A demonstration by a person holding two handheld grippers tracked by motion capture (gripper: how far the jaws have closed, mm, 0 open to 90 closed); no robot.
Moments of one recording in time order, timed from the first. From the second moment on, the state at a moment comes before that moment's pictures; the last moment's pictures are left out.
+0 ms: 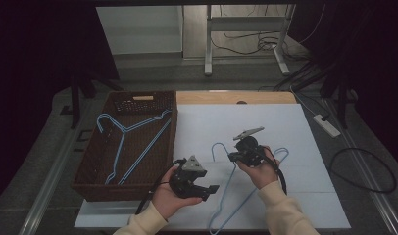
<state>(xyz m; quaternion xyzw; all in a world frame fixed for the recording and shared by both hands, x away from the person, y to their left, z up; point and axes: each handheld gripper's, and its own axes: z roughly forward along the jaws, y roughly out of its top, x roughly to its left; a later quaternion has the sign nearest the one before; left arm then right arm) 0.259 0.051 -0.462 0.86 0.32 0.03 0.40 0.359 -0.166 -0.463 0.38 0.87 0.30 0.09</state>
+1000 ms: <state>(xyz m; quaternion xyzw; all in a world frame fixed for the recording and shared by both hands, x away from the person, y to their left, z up) 0.284 0.002 -0.512 0.86 0.34 -0.03 0.37 0.354 -0.172 -0.457 0.38 0.86 0.33 0.10</state>
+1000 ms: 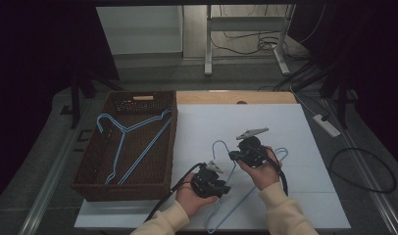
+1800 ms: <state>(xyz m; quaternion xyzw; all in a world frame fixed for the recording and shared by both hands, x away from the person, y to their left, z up) 0.286 0.018 -0.499 0.83 0.37 -0.02 0.42 0.292 -0.241 -0.446 0.38 0.80 0.45 0.13</state>
